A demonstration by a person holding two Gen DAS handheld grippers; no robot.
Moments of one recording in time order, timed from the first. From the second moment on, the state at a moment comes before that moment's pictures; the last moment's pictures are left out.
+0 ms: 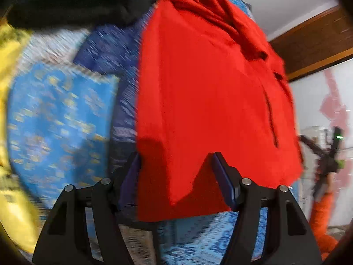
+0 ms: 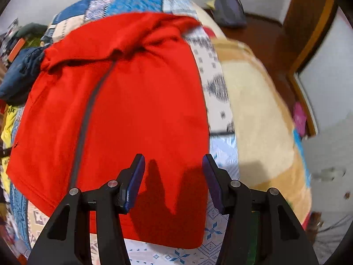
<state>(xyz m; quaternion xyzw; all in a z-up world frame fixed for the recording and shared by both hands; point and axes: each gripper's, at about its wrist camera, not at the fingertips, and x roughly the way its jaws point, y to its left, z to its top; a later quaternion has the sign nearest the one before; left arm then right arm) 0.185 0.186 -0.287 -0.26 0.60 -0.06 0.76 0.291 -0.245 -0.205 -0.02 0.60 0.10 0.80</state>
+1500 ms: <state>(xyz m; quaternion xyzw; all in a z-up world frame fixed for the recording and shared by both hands) 0.475 0.244 -0.159 -0.23 0.45 0.05 0.86 0.541 -0.186 -0.089 0.03 0.44 0.03 0.90</state>
